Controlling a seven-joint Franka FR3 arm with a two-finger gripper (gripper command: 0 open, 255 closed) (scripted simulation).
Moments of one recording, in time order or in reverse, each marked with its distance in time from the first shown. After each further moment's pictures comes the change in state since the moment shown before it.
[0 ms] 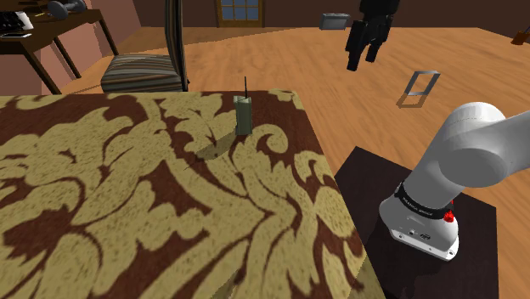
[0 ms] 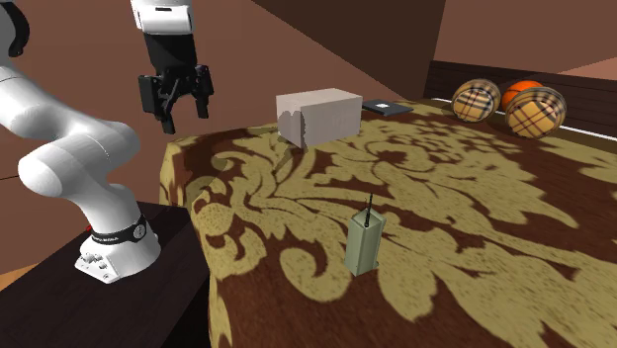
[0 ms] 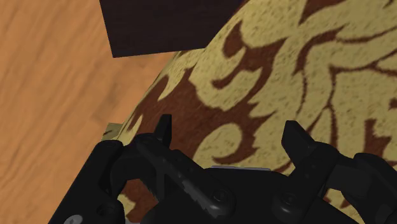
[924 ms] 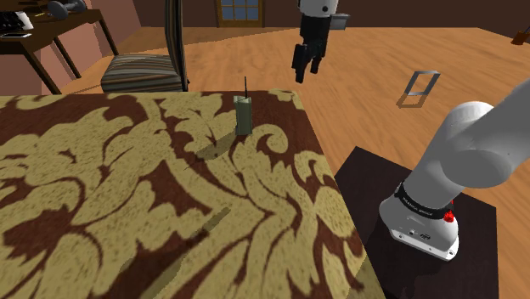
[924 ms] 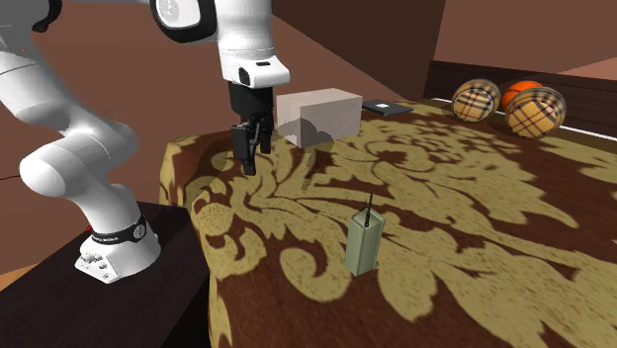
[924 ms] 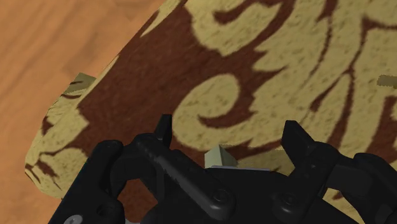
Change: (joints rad) arm 0.053 0.413 -0.043 0.100 -0.008 0.344 -0.164
